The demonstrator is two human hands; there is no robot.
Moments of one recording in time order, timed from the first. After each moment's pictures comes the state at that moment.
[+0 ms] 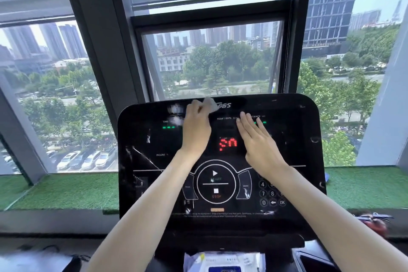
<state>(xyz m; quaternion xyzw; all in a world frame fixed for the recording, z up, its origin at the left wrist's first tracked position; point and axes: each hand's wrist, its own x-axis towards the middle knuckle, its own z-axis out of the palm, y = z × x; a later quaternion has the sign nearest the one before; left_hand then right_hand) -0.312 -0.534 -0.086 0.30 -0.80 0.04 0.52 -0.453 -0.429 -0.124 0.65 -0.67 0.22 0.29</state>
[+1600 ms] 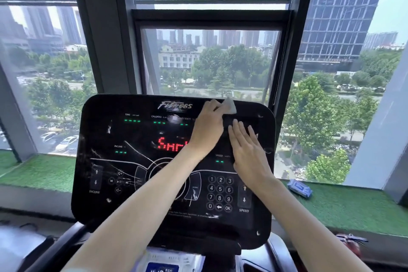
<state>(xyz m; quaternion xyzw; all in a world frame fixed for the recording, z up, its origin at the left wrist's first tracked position) -0.431 -0.477 -0.080 0.27 -0.81 0.02 0.52 -0.531 -0.382 -0.123 0.66 -0.67 0.15 0.30</state>
